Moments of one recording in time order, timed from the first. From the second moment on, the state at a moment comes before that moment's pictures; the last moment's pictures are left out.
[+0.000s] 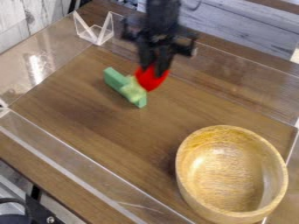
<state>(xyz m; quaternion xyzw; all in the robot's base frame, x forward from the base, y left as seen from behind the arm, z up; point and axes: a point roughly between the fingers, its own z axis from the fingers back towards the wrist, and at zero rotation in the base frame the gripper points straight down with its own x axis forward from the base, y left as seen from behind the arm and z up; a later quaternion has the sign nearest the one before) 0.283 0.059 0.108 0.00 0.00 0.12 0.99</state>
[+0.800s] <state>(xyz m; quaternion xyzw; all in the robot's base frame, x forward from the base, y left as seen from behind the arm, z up) 0.294 0.123 0.124 -0.02 0.00 0.09 1.00</state>
